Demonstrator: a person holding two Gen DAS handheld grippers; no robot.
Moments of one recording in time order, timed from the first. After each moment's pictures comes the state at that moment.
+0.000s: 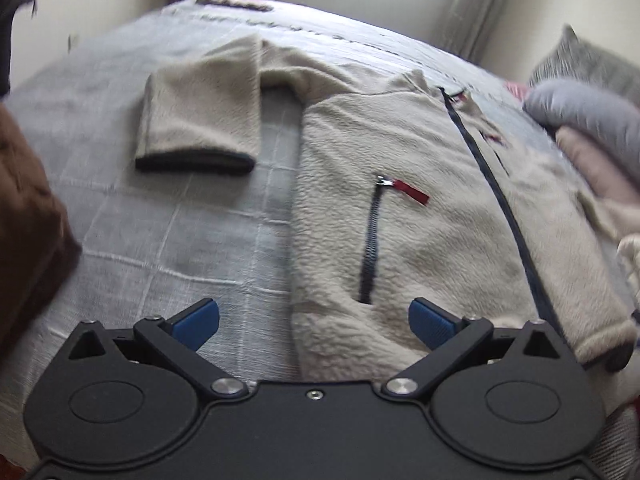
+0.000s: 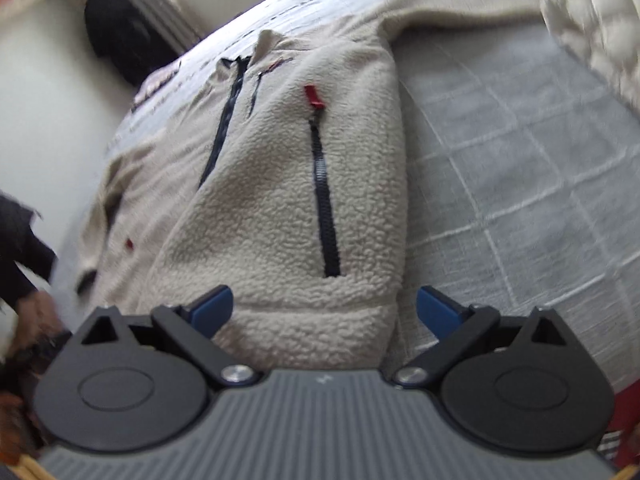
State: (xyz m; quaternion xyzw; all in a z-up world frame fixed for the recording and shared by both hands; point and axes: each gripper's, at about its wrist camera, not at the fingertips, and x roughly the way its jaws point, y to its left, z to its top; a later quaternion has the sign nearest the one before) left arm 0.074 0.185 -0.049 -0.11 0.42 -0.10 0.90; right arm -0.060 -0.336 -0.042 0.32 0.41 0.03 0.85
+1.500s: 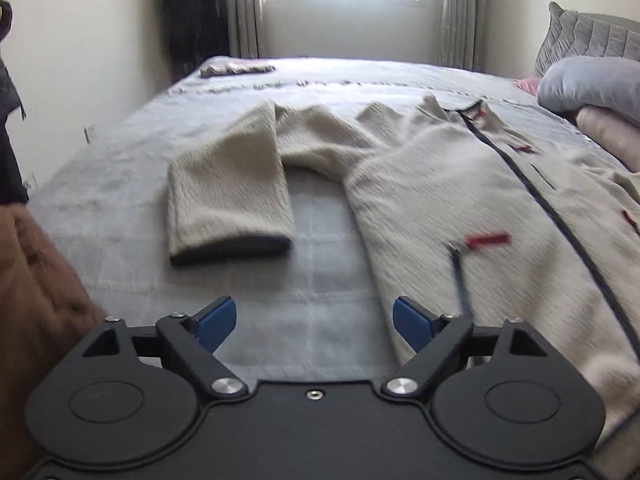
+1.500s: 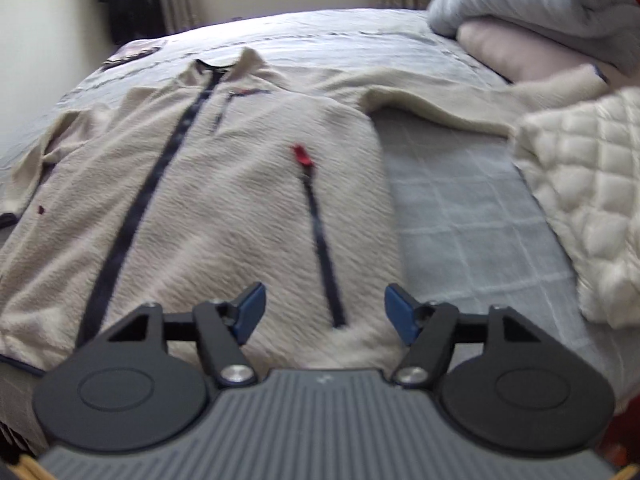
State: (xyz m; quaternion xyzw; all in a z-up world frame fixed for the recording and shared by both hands) left arm 0.104 0.183 -0.037 0.04 0.33 -0.06 0.94; right arm -0.049 -0.309 -0.001 0.08 0.39 -0.05 0.92
